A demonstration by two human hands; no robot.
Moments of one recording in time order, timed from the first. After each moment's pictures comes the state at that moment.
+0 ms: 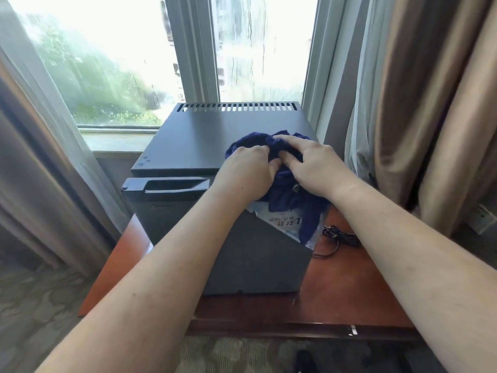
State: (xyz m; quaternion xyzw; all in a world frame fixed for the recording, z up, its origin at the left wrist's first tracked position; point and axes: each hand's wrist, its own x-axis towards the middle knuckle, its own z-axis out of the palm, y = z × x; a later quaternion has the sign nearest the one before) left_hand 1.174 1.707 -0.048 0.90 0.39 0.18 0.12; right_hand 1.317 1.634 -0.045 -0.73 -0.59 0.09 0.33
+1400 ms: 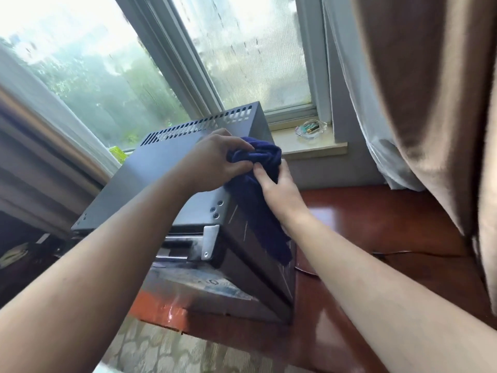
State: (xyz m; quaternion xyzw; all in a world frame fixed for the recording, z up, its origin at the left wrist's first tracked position) left_hand 1.369 1.760 -0.019 0.90 0.42 0.09 0.04; right_hand 1.485 1.701 -0.143 -0.53 -0.35 0.47 0.62
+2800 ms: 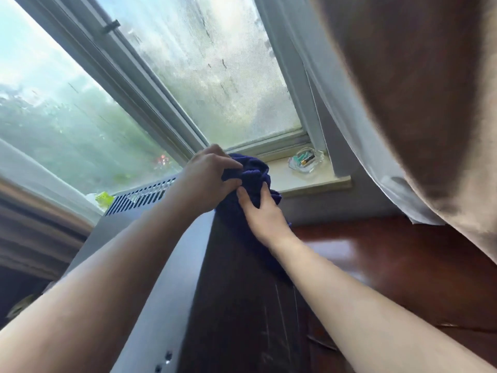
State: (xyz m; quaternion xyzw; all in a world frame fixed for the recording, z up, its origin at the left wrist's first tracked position) left_hand 1.465 1.909 -0.029 0.91 0.41 0.05 -0.05; right_hand 1.548 1.859 -0.171 -0.56 -0.34 0.50 0.56
